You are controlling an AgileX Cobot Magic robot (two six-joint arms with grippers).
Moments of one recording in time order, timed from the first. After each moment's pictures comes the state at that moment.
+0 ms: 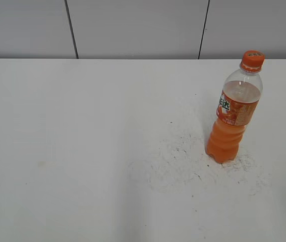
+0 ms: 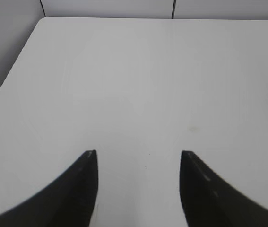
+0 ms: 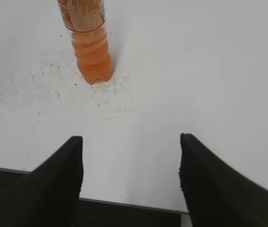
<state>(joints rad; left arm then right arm) 0.01 0.01 -0.53 -0.05 1.05 0.07 0.00 -0.01 -0.45 0.18 1.09 -0.18</state>
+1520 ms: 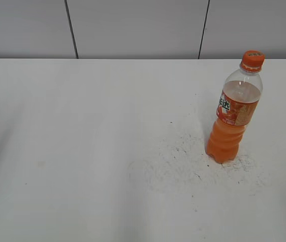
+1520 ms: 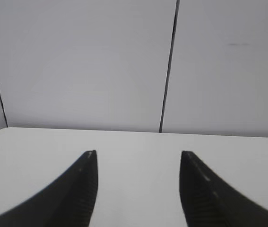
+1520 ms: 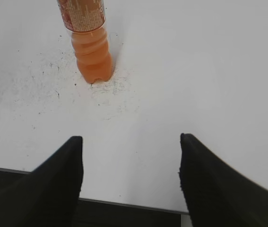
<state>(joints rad) -0.08 0.92 -0.37 -0.07 -0.35 0.04 0.00 -0.01 -0.45 0.18 1.09 -0.18</state>
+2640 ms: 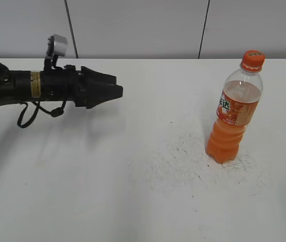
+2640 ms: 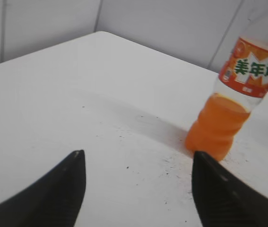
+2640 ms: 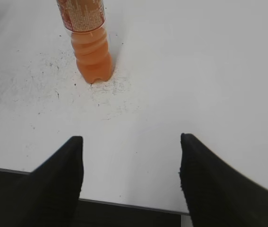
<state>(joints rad) -0.16 2.17 -1.14 1.31 -1.20 -0.83 0.00 -0.01 -0.45 0.18 1.09 -0.18</state>
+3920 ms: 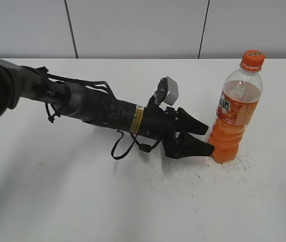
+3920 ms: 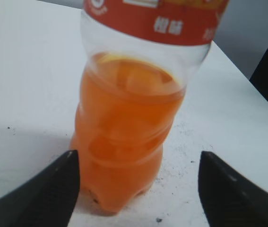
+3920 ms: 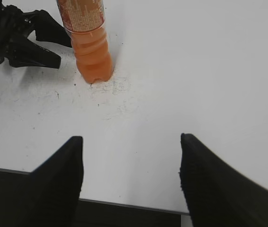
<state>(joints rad) -0.59 2.49 -1.56 1.41 -1.10 -0.90 0.00 -0.01 -0.45 0.18 1.09 -0.18</state>
